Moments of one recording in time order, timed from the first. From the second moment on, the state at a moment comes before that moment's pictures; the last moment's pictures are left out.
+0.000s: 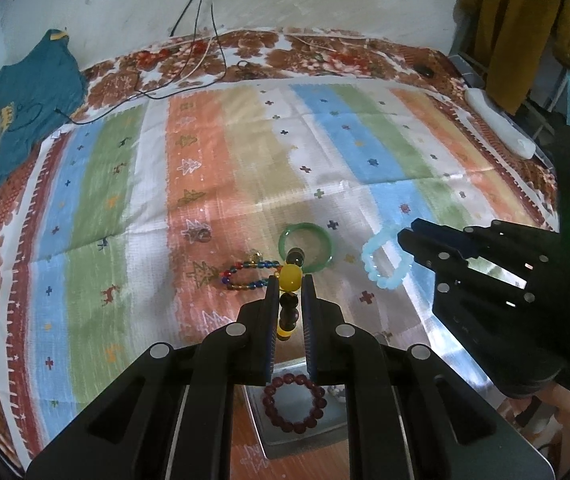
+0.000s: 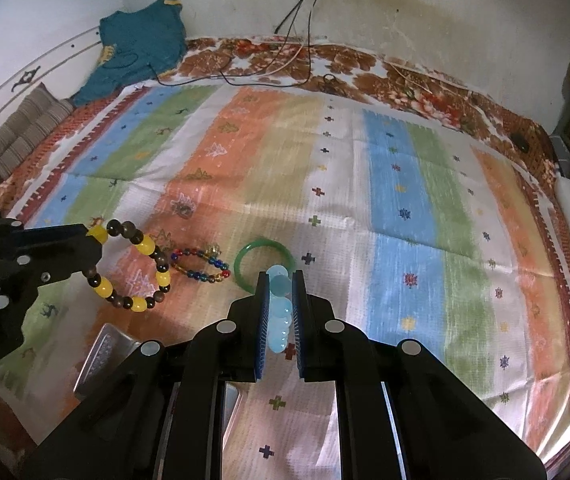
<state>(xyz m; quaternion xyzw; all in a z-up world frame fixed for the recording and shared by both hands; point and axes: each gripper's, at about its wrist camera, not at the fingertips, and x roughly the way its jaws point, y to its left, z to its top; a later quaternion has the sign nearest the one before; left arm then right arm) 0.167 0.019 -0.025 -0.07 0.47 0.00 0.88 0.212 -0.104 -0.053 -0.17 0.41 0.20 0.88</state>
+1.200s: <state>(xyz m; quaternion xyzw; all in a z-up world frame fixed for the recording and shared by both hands) 0.097 -0.005 -0.017 -0.05 0.45 -0.03 0.89 0.132 -0.115 -0.045 -0.17 0.39 0.24 0.87</state>
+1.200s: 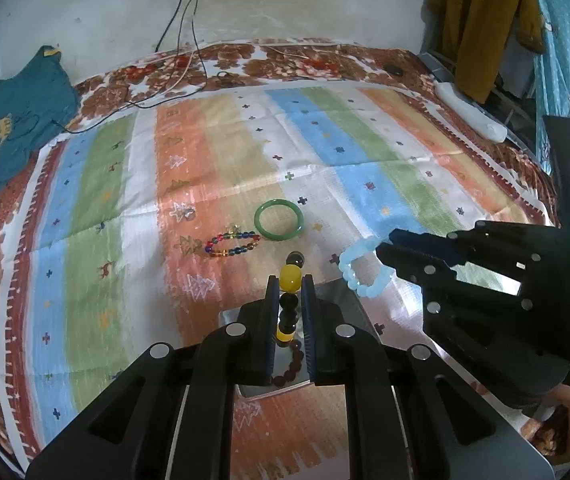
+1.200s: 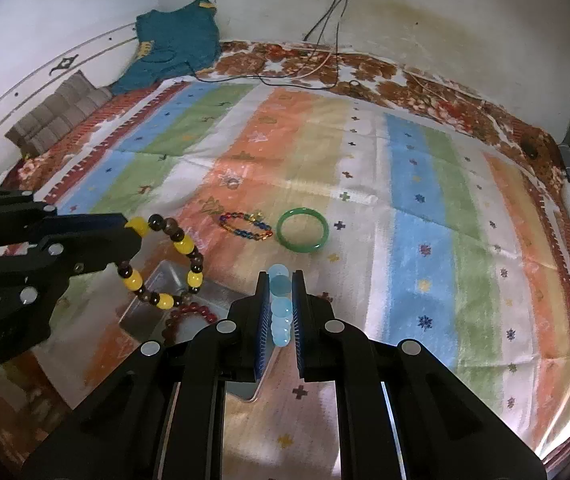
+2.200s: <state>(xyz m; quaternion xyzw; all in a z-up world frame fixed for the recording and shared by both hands) 0.096 0.021 -0.036 -0.06 0.48 0.04 0.88 0.135 -0.129 -0.060 -0.15 0.43 0.21 0.87</state>
